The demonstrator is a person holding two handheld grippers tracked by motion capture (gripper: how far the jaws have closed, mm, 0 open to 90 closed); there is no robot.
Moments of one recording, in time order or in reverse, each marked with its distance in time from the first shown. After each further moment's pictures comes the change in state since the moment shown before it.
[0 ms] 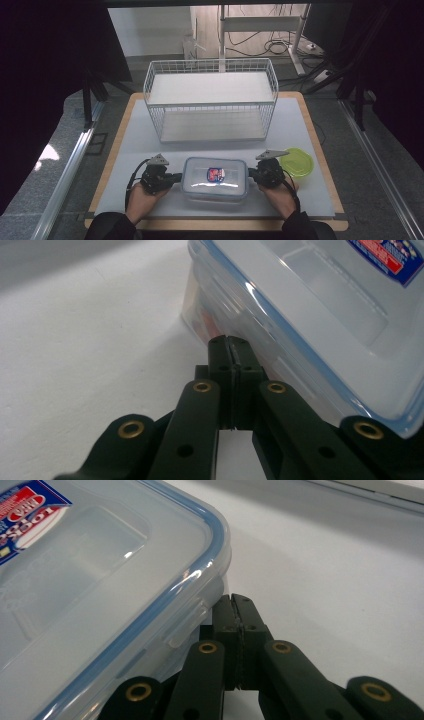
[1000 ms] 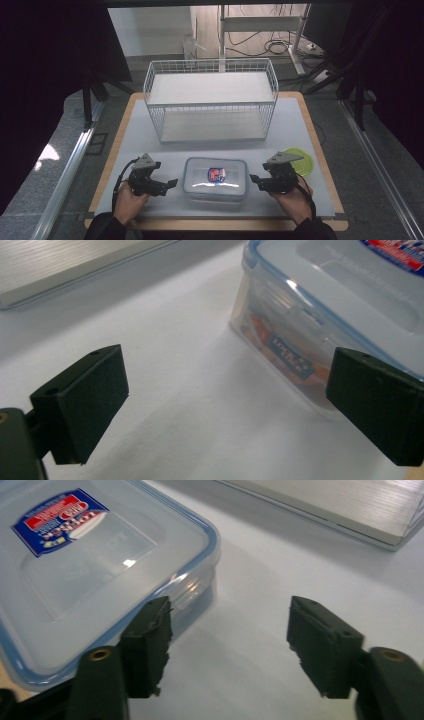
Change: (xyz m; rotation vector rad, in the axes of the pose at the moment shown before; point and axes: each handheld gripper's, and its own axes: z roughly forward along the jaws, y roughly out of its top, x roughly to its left) left arm 0.018 -0.015 -0.025 -0.115 0.072 0.084; right arm 0.000 -0.004 -0.043 -0.055 -0.042 -0.085
